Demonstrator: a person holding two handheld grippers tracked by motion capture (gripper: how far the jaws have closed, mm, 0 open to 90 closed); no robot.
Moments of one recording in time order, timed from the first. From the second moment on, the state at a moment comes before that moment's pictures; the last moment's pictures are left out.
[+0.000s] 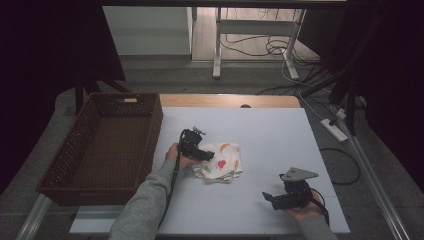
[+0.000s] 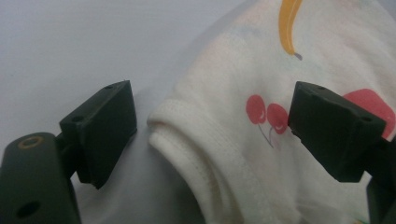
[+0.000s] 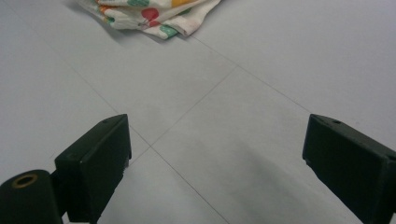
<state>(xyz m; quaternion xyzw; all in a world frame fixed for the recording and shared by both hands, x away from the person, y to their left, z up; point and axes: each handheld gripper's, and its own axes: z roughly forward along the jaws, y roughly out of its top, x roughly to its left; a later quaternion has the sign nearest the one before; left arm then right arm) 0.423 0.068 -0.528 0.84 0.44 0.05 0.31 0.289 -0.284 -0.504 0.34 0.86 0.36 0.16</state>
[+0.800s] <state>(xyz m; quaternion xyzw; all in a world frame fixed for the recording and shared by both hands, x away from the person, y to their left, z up) 0.415 0.064 -0.525 0.87 0.39 0.06 0.31 0.289 -0.284 -0.504 0.34 0.85 0.35 0.16</state>
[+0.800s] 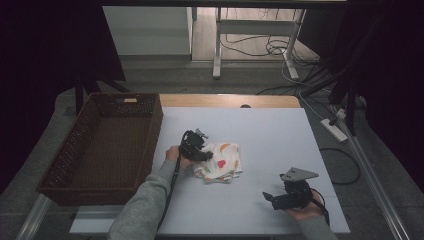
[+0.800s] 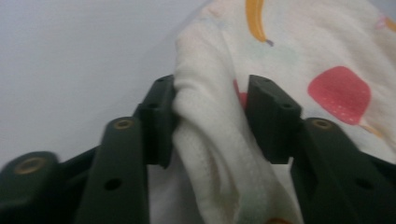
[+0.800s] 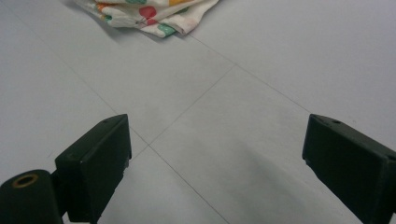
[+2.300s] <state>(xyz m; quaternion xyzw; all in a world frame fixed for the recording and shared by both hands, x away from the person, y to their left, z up) 0.392 0.073 -0.493 0.84 0.34 -0.01 0.43 0.288 -0.287 -0.502 0.34 0.85 0.36 0.17</state>
